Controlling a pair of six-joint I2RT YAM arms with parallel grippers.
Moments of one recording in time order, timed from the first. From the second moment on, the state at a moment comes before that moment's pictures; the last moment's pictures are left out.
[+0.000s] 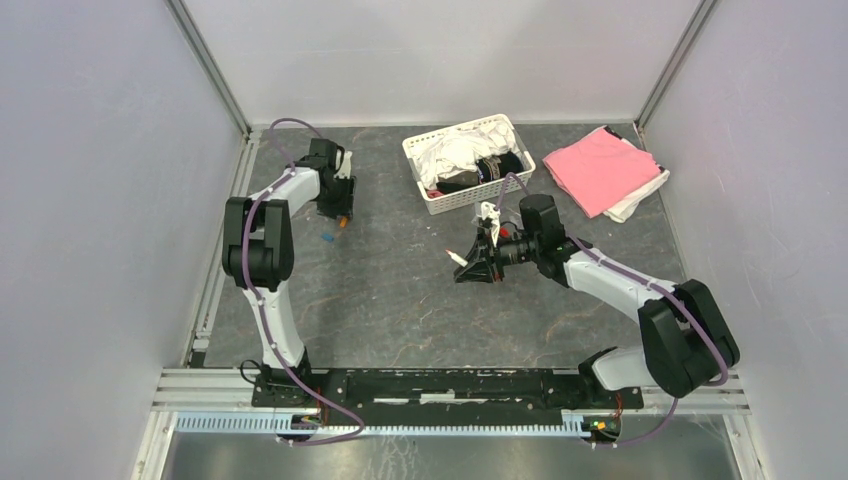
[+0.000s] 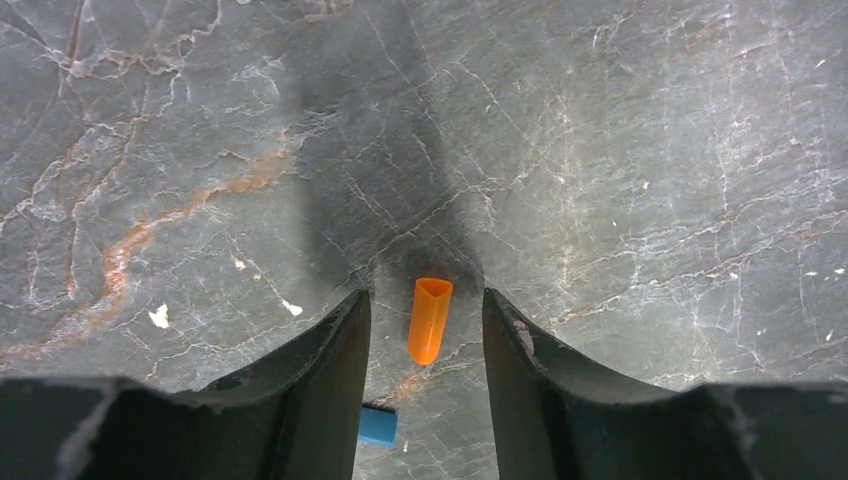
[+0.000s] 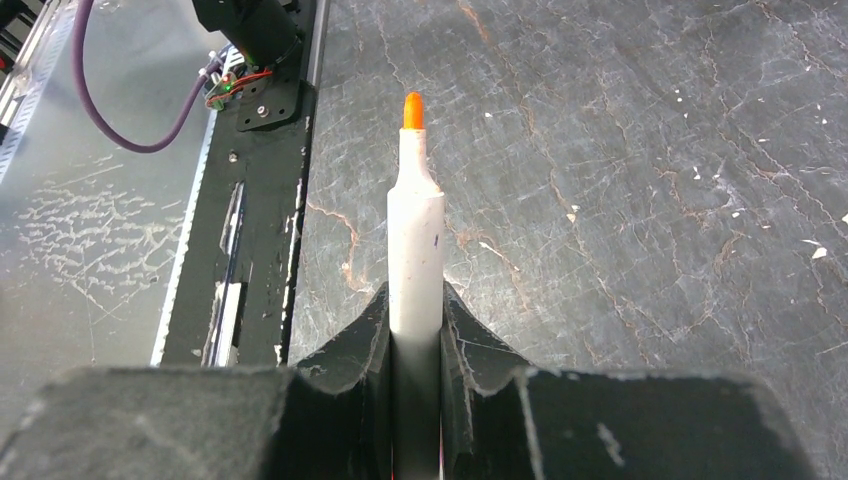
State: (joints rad) left arm -0.10 2.02 1.44 -0.56 0.06 0.02; right arm 0.47 1.38 0.71 0.11 -1.10 -0.20
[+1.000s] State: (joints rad) left arm -0.44 1.86 1.21 -0.59 0.16 0.27; right arm 0.44 1.36 0.73 0.04 -1.12 -0.26
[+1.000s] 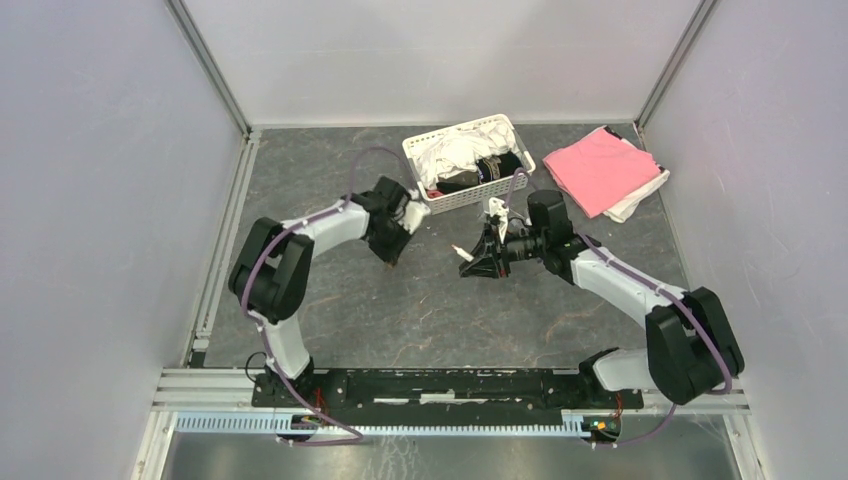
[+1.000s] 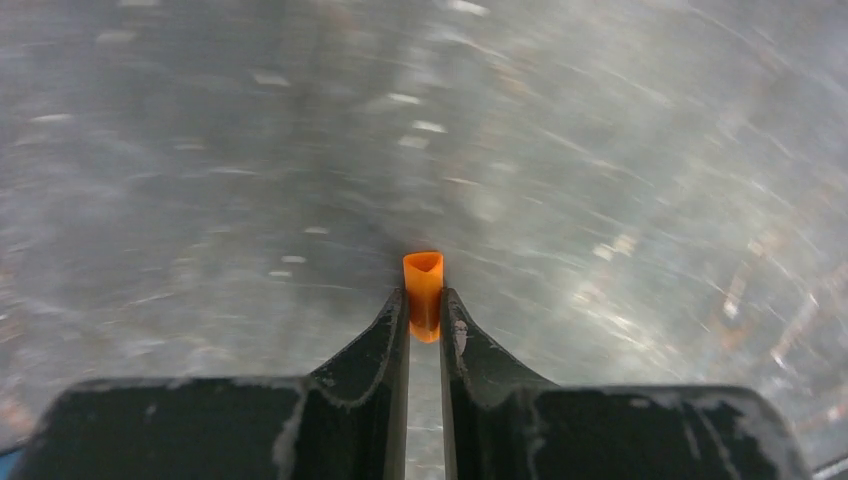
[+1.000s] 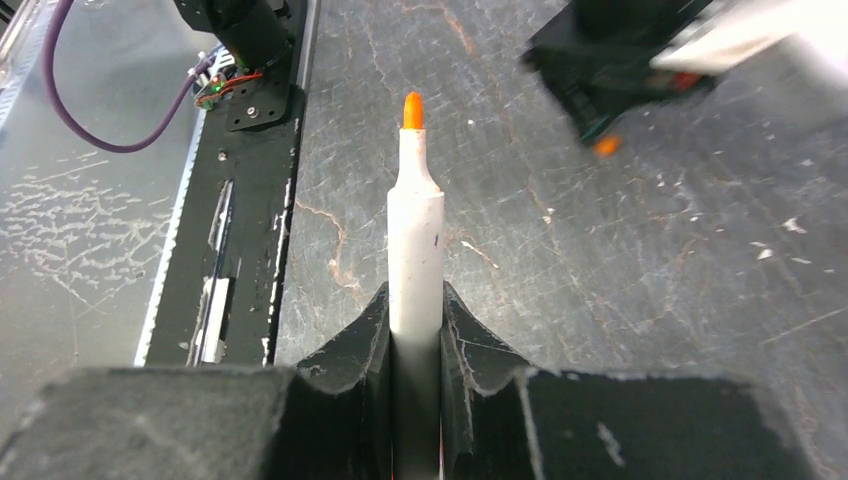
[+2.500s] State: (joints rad) left arm -0.63 0.80 0.60 -0.10 -0.06 -0.77; right arm 0.29 1.22 0.73 0.03 -1.18 -0.30
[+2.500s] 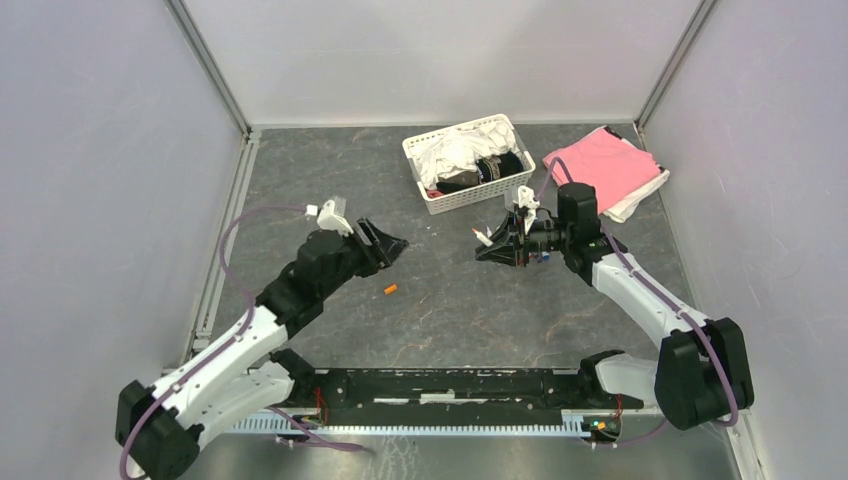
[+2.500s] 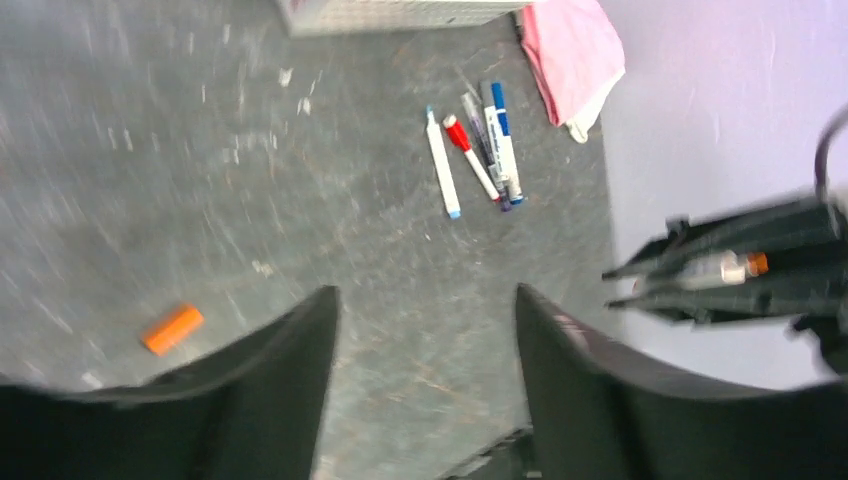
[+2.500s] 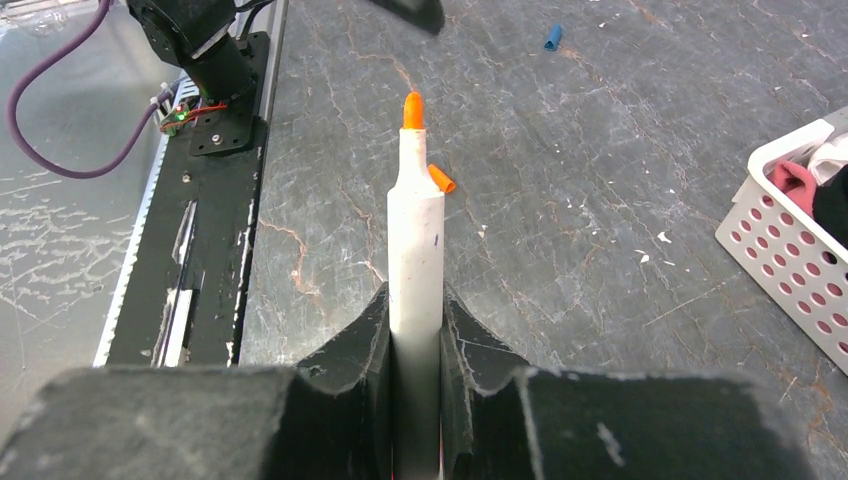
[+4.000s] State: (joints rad) left arm -0.68 1.51 0.81 -0.64 -0.27 -1.87; right arm 0.29 1.23 0.73 0.05 -1.19 -0.28
